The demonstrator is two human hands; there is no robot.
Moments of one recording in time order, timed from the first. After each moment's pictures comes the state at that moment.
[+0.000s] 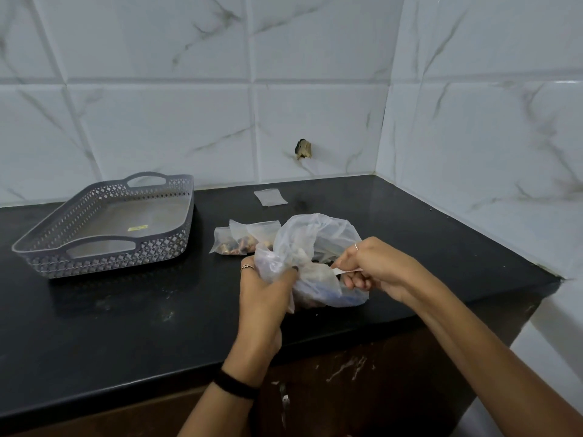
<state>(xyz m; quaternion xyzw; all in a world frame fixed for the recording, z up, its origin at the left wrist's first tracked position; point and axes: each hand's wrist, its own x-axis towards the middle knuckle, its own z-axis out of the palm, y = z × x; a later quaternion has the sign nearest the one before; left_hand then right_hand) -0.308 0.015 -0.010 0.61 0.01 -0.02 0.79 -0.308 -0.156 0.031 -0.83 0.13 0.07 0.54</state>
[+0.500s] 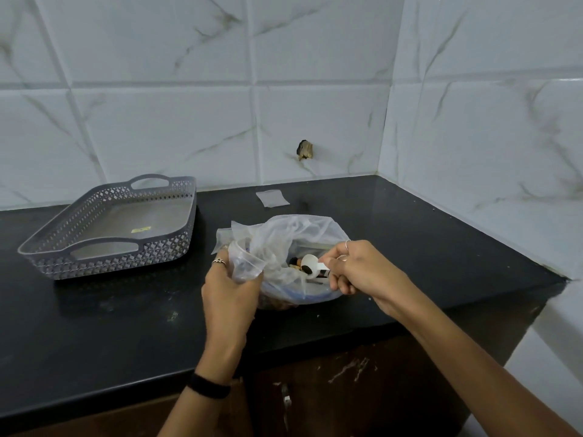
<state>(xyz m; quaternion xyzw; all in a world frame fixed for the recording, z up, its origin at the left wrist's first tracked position) -0.298 0.049 -0.014 0.73 0.01 0.13 0.67 -0.312 -0.137 0.021 -0.85 0.06 0.00 0.53</state>
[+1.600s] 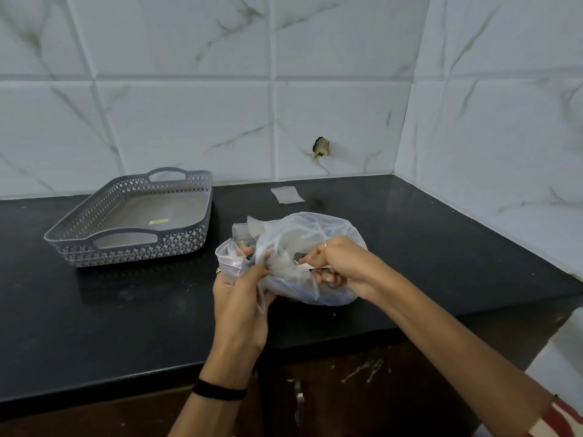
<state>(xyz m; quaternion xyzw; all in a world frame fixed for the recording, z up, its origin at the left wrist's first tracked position) -0.303 0.053 -0.009 0.43 0.03 0.02 0.90 -0.274 -0.102 0.017 -0.80 0.06 0.09 0.59</state>
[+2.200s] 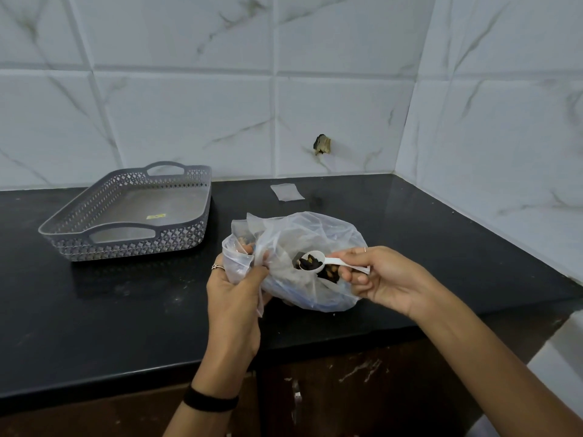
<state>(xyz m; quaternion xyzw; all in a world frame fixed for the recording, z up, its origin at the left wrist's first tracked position) -0.304 0.061 -0.017 0.51 0.02 0.05 0.86 -0.305 -0.138 0.022 -0.61 0.11 0.13 0.78</state>
